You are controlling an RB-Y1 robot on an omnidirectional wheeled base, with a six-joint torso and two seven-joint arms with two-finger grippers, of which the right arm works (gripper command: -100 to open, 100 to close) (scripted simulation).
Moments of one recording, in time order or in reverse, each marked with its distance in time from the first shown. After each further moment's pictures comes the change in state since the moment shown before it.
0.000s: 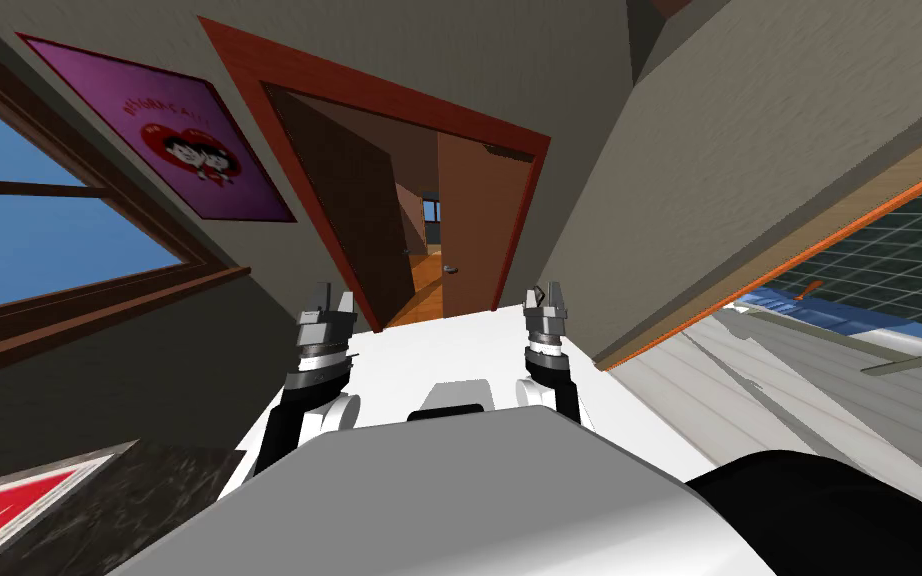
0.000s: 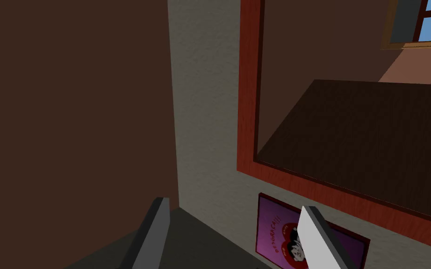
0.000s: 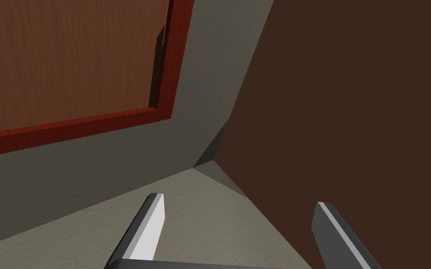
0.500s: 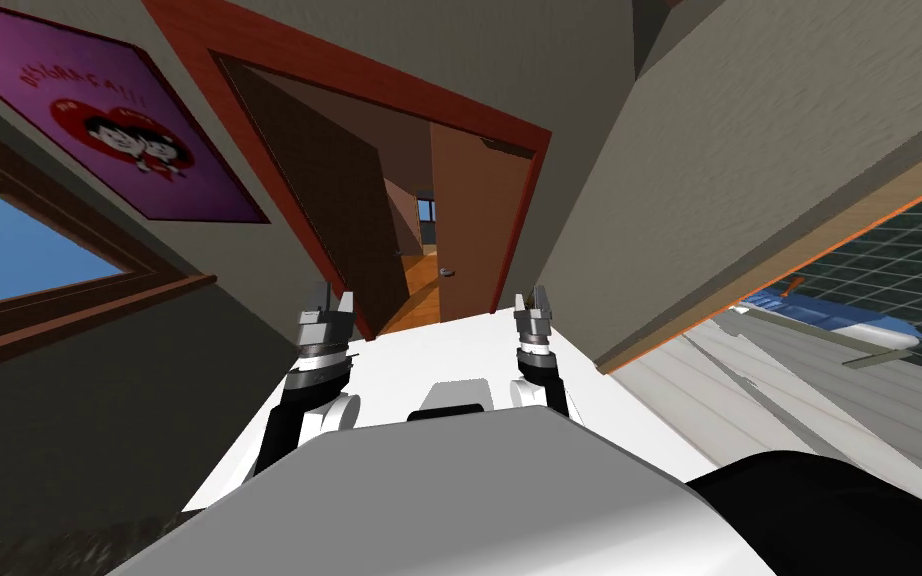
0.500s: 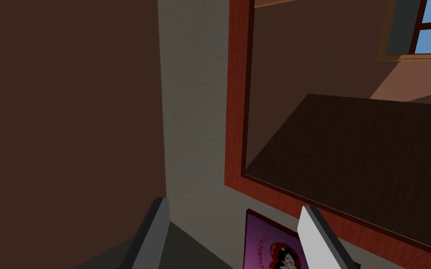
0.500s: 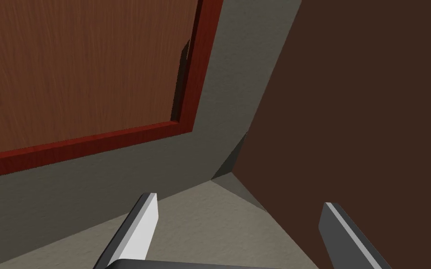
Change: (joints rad) arm -0.026 -0.034 0.037 0.079 0.002 -0.012 -0.007
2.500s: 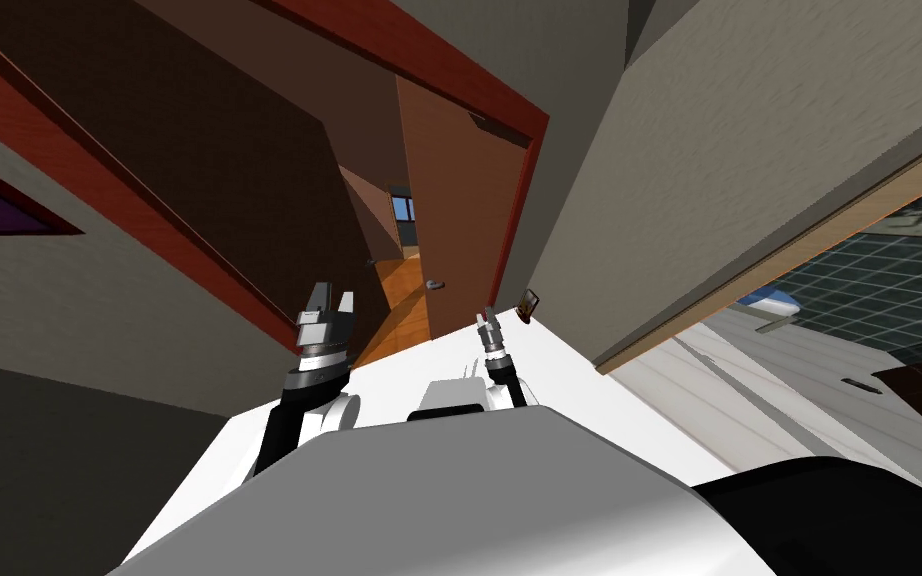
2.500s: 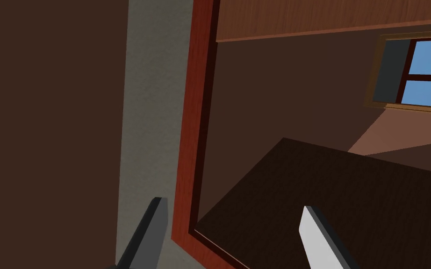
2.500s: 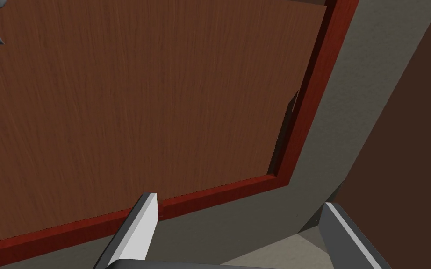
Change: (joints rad) arm -0.159 -0.090 0.177 0.437 0.008 -0.071 -0.040
